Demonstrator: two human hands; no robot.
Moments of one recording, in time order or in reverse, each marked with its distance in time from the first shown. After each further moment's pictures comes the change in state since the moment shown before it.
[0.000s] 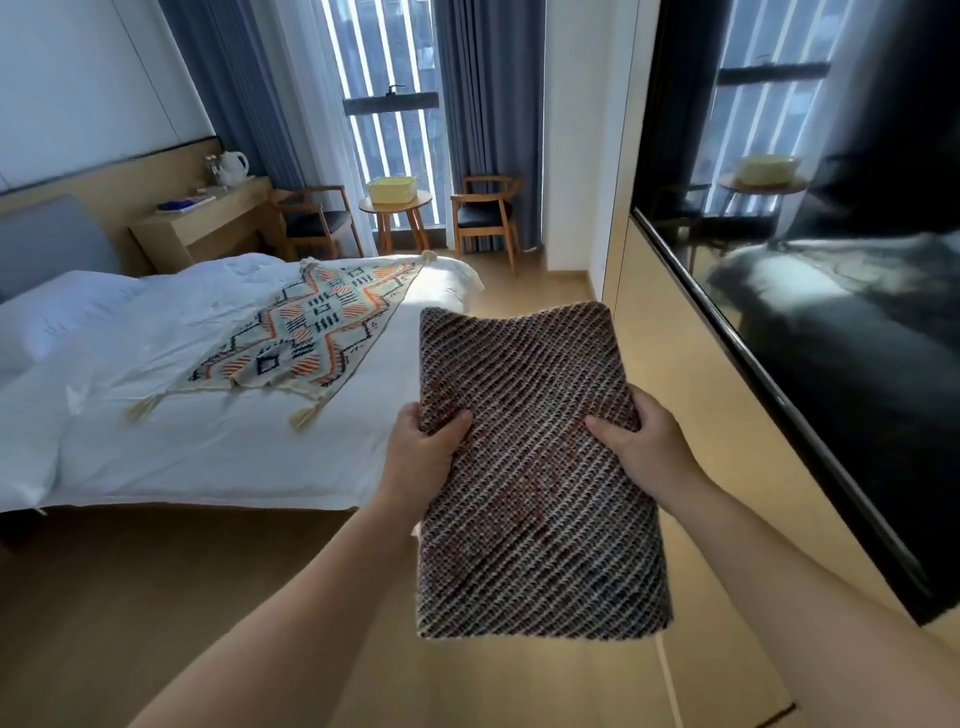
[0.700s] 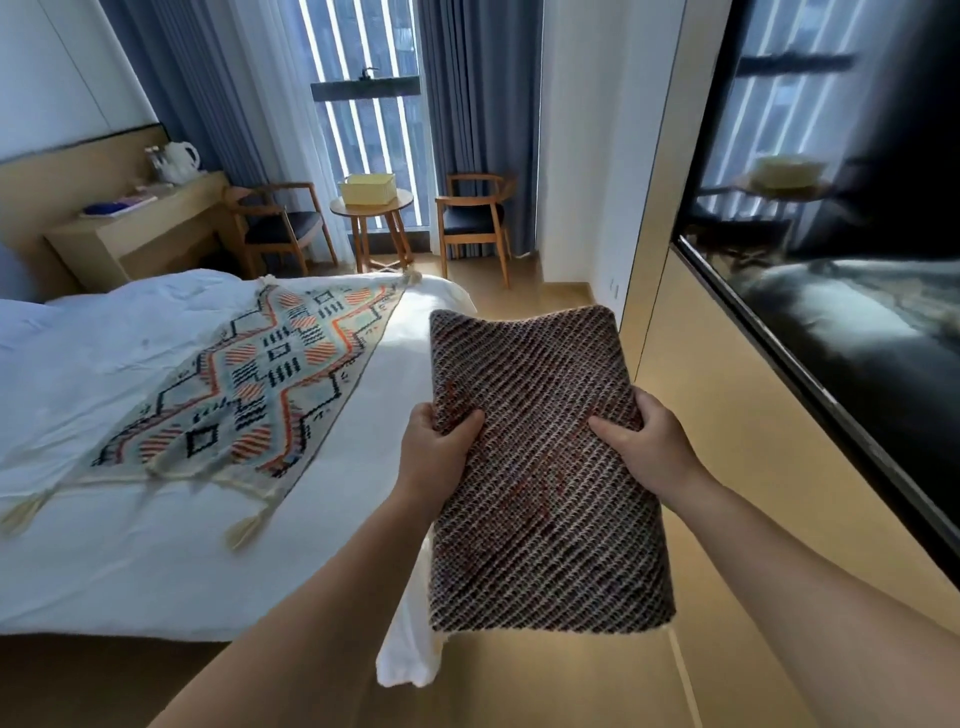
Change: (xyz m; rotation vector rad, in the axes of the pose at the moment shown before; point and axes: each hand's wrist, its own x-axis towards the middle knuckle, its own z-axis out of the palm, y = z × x) left_hand 0.390 -0.008 0.049 0.038 -0.037 0.010; right_hand 0.373 0.036 0.077 -0.080 0.030 0.047
